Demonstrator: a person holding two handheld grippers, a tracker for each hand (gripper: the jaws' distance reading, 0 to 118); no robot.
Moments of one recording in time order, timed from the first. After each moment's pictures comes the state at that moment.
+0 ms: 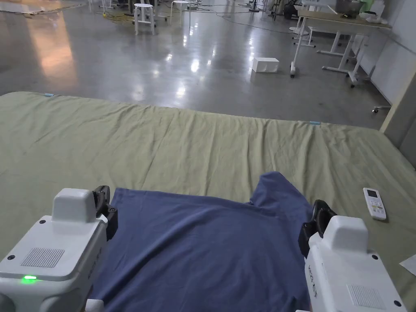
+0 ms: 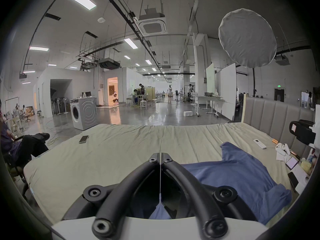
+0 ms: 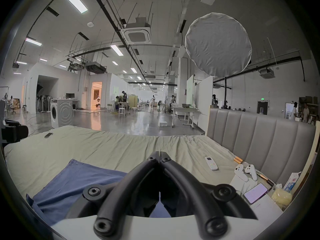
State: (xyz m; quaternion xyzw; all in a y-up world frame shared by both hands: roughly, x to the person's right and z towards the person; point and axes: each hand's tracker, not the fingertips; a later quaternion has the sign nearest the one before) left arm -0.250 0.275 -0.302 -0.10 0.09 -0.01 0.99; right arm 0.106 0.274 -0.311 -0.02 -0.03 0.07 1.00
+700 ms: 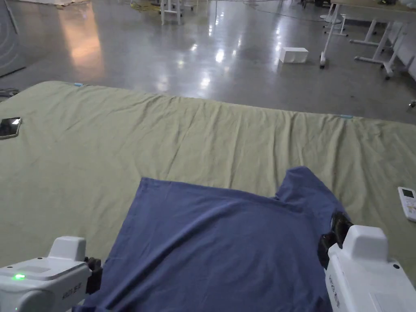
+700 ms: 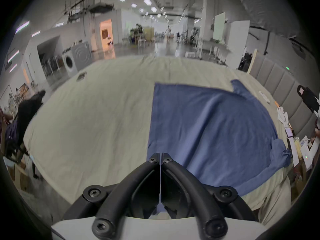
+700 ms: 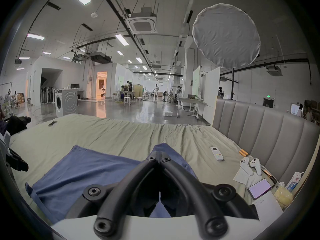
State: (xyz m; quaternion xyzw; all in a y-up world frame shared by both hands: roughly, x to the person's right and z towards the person) left arm -0.338 0.183 -0.286 -0.42 0.06 0.04 0.91; right arm 0.102 0.248 -0.321 -0.08 0.00 0.08 0.99
